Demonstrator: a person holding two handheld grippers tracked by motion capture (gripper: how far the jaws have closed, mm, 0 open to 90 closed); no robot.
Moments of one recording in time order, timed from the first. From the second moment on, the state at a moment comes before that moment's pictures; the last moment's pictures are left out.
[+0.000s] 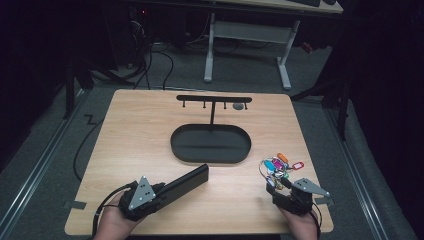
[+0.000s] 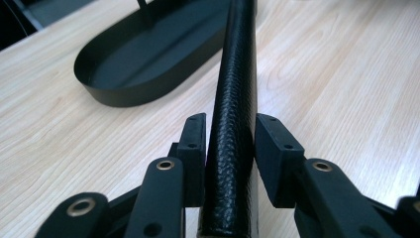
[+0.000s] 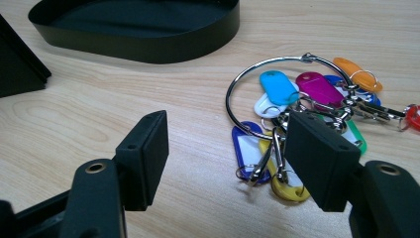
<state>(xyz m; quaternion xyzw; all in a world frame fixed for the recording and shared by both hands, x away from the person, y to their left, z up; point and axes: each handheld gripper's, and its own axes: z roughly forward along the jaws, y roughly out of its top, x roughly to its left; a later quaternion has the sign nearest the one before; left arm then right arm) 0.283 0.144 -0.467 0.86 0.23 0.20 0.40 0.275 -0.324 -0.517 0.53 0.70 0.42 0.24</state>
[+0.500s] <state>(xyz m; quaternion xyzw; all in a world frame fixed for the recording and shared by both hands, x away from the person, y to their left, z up) 0.289 0.128 -0.450 0.92 0.18 0.19 0.29 0.274 -0.324 -0.514 0.52 0.70 0.43 0.24</state>
